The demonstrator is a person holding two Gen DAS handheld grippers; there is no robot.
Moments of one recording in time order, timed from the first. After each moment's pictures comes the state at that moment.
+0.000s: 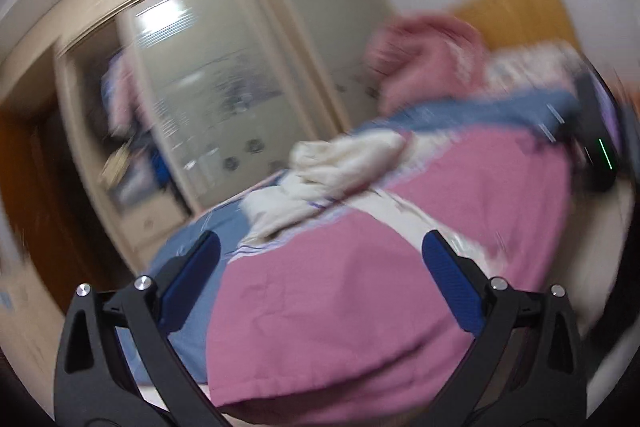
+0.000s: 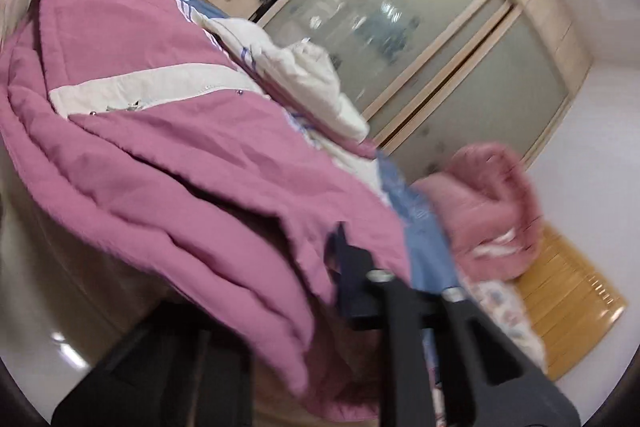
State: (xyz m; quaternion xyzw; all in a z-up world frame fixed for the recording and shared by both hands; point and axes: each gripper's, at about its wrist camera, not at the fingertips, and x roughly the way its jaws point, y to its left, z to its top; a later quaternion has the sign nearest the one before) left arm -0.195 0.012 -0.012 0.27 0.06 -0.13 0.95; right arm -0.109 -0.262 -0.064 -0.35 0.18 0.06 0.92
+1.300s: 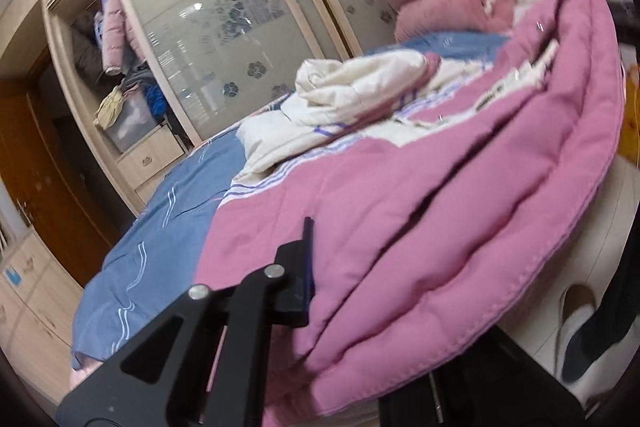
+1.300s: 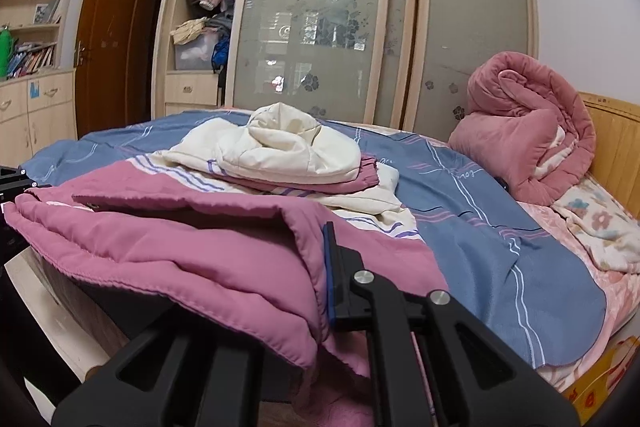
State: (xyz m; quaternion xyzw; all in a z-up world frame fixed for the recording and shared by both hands) left arm -0.101 0.019 -0.019 0.23 0.19 -0.07 0.95; right arm -0.075 -0.294 0.012 -0.07 0.18 0.09 0.98
